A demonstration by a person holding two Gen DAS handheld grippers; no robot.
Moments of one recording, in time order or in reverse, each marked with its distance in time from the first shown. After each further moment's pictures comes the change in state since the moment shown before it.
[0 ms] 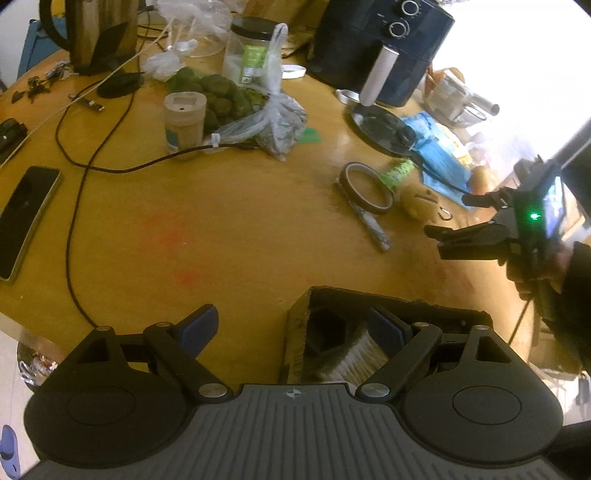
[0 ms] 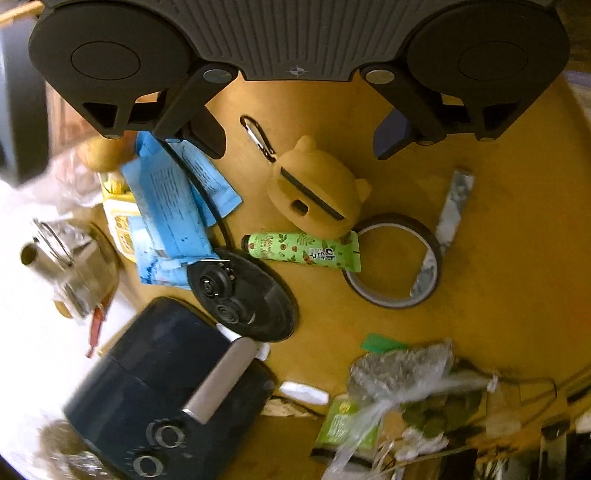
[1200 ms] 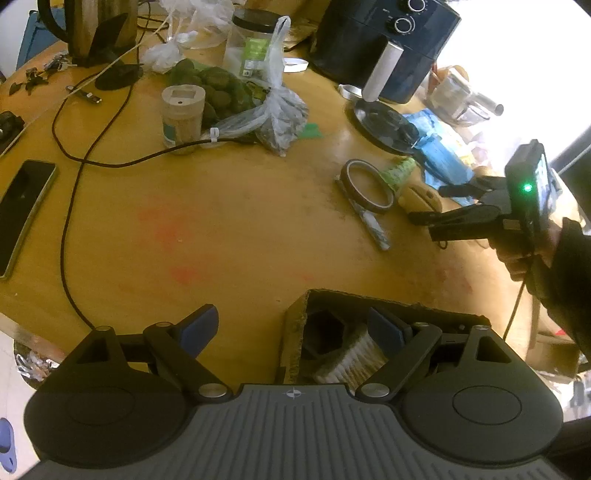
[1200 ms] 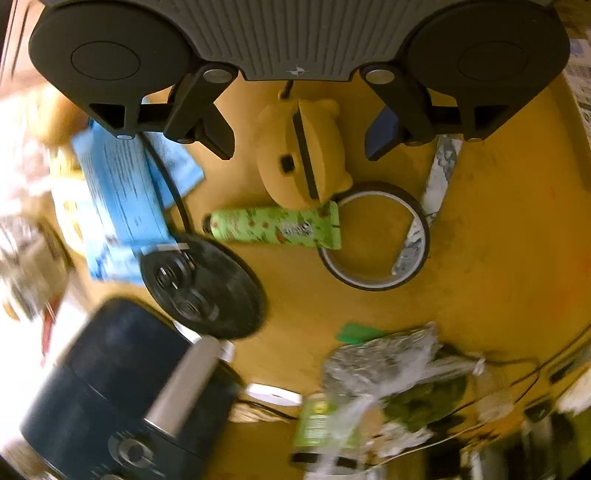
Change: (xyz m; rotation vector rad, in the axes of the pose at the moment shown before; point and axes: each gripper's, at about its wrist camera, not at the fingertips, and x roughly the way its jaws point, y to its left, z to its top) left arm 0.006 0.000 0.006 -0.016 0.026 -0.010; right arm 0.021 -0.014 0.023 -0.004 0.005 0.180
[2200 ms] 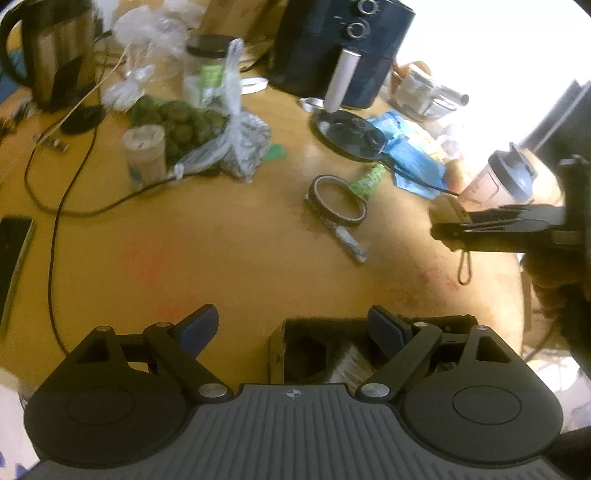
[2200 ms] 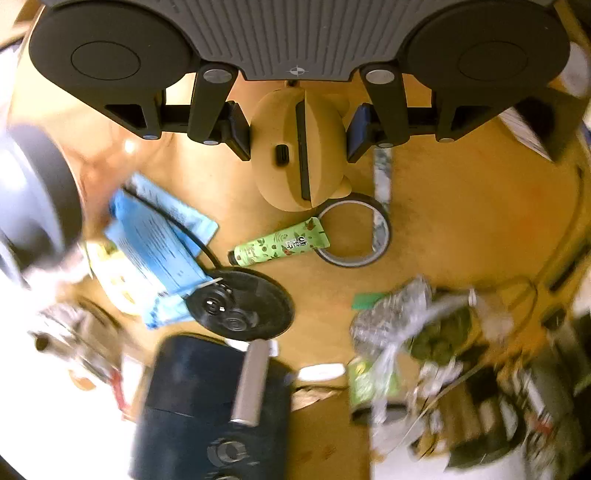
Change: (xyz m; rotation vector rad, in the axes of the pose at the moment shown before) left arm -0.002 -0.020 0.017 0.146 -0.050 -0.041; right arm -0.096 0.004 -0.030 0.418 -0.041 0.030
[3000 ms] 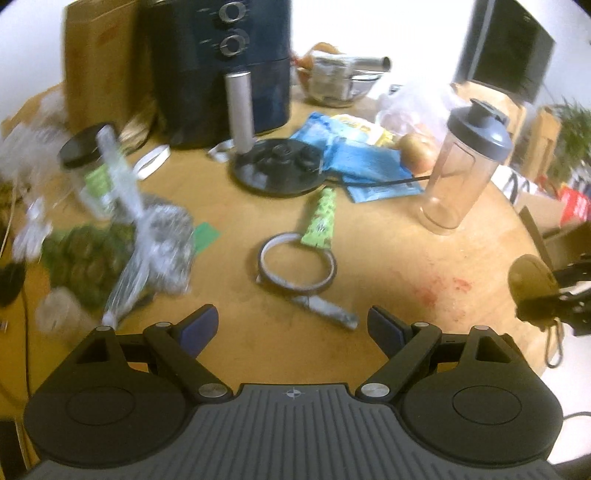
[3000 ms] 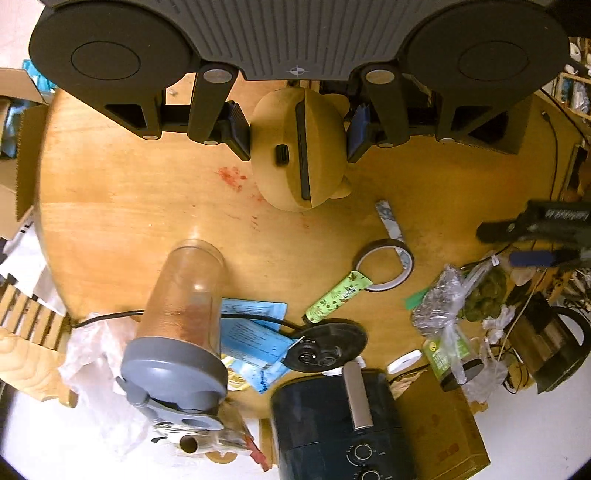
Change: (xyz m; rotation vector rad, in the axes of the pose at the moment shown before) left arm 0.067 -0.049 0.068 0.451 -0.060 -0.039; right arm -0.069 0.000 -0.073 0.387 0.025 -0.099
